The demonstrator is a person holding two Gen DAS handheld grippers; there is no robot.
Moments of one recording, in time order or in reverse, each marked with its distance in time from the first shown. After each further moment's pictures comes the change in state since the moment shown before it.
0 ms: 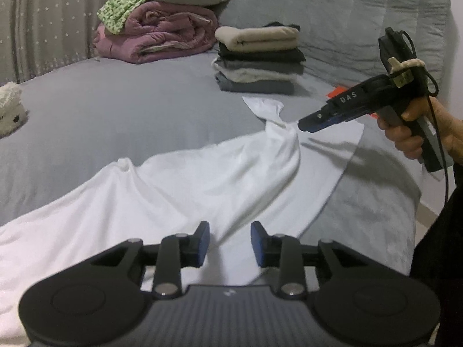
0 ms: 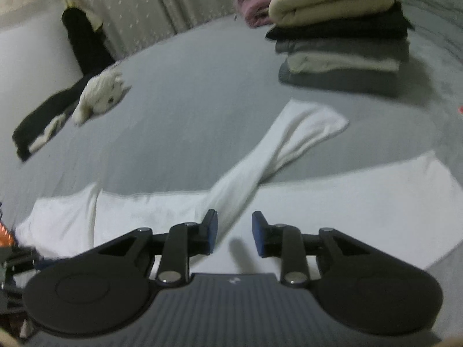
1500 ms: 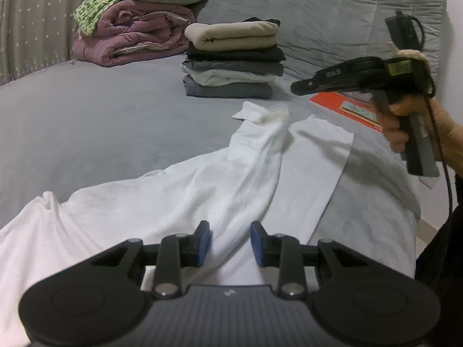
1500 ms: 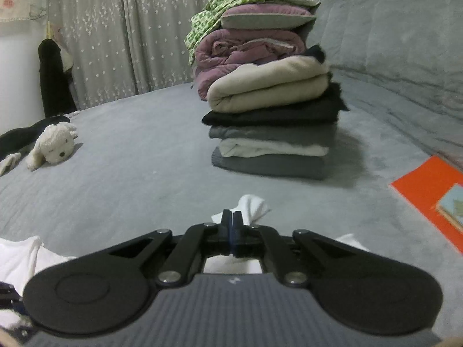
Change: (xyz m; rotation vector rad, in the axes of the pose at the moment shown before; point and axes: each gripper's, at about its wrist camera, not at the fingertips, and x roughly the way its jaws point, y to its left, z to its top) left arm 0.053 -0.041 0.022 0.027 0.000 -0.075; right arm -0.035 -0.034 0.013 -0.070 -0.286 -0.222
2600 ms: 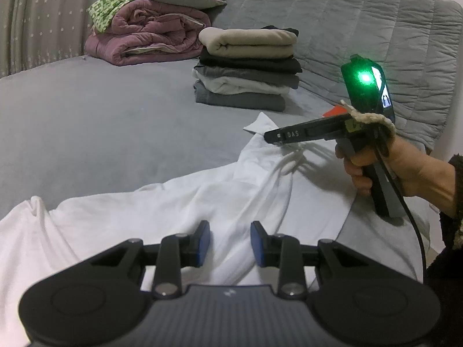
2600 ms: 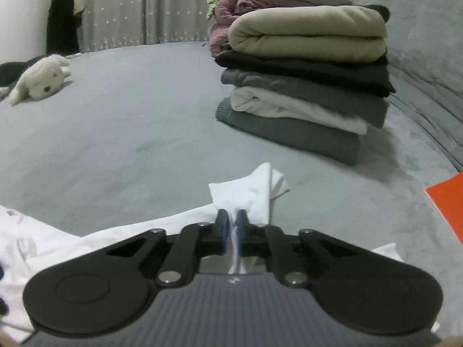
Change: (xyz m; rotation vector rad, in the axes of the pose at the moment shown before) left arm 0.023 0.001 0.013 -0.088 -0.039 0.033; right arm 0.083 0.018 -0.026 -0.174 0.114 -0.045
